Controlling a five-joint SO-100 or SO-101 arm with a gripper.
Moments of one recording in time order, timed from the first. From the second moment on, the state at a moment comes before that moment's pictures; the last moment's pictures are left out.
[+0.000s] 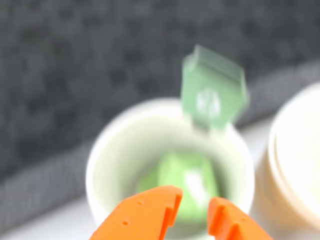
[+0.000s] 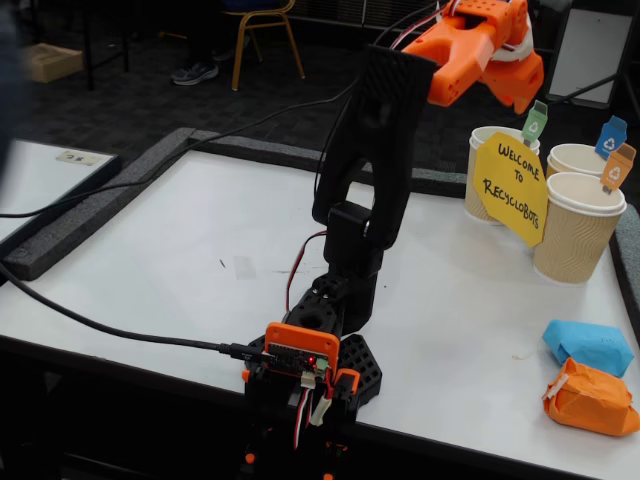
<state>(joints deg) 20.5 76.0 58.5 69.4 -75.0</state>
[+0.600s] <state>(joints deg) 25.9 131.7 91.5 86.7 -75.0</state>
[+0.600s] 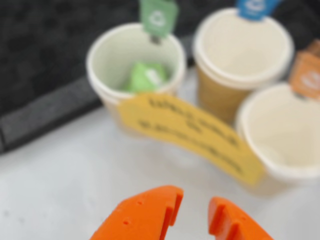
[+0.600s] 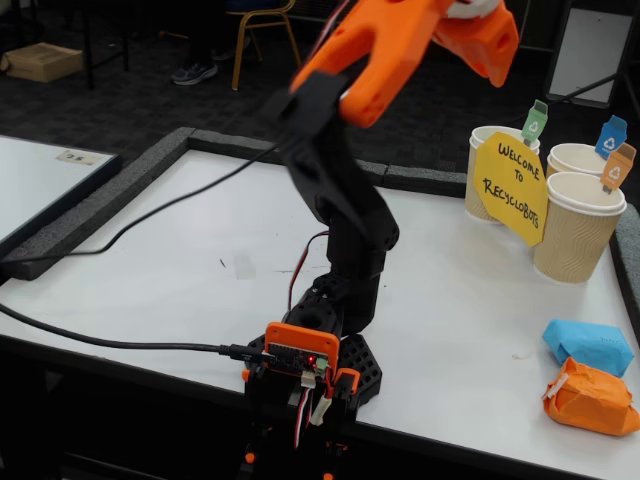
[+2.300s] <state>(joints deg) 65.9 155.2 112.0 88.3 -75.0</state>
